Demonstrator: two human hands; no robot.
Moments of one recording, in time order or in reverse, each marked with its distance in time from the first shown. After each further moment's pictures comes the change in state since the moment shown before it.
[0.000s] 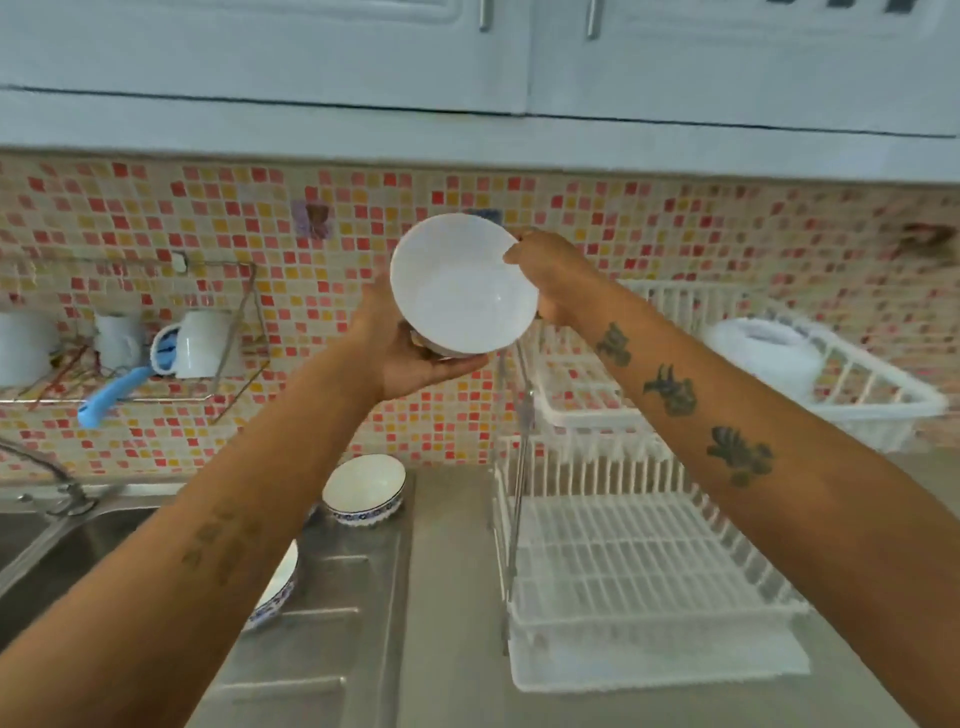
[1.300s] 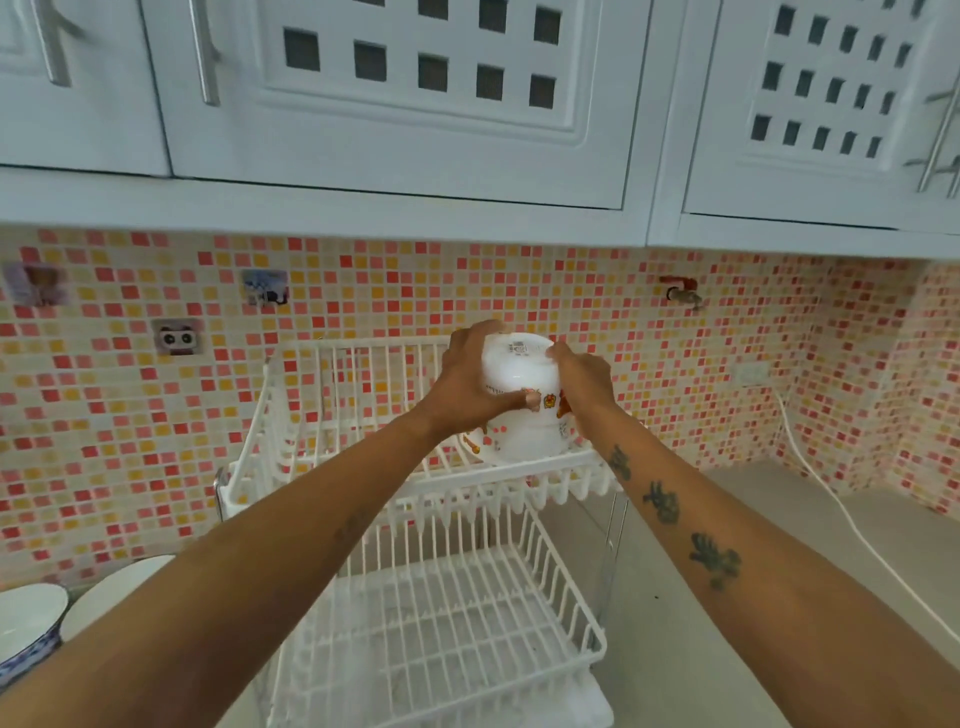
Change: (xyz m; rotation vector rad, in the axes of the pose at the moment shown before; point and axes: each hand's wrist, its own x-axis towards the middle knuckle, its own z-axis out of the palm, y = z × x) left_hand 0.153 -0.158 0.243 1.115 -0.168 0.671; right_hand -0.017 0.123 -0.287 0.006 0.576 0.075
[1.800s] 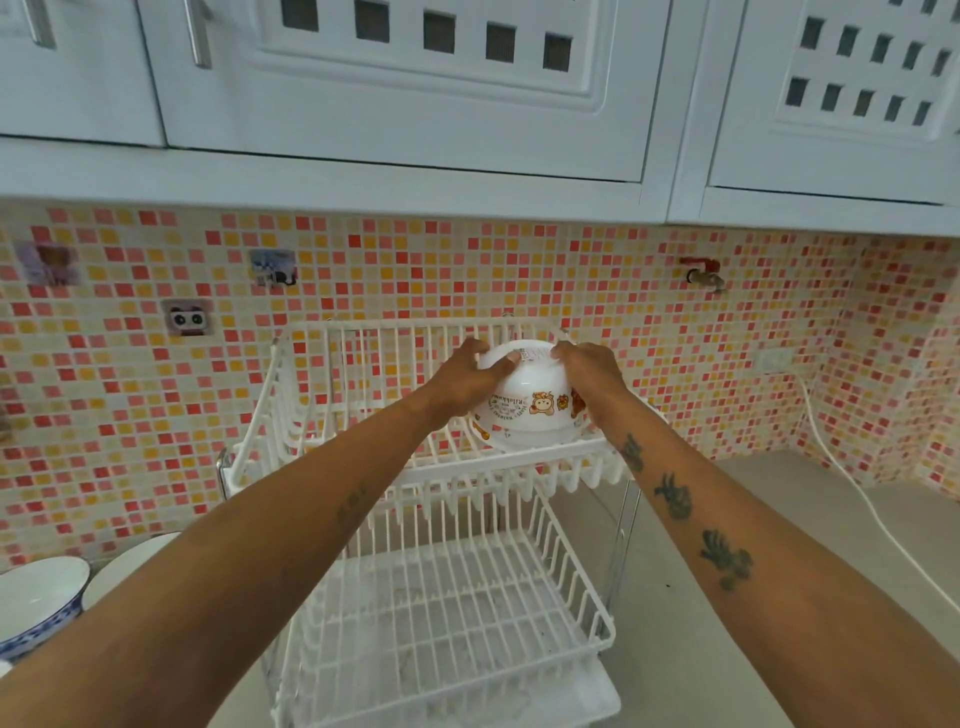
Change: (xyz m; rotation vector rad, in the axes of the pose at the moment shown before) left_hand 0.002 -0.004 0.000 -0.211 -0.144 -0.447; right_hand 0.014 0.014 0.001 -0.122 -0.109 0.031
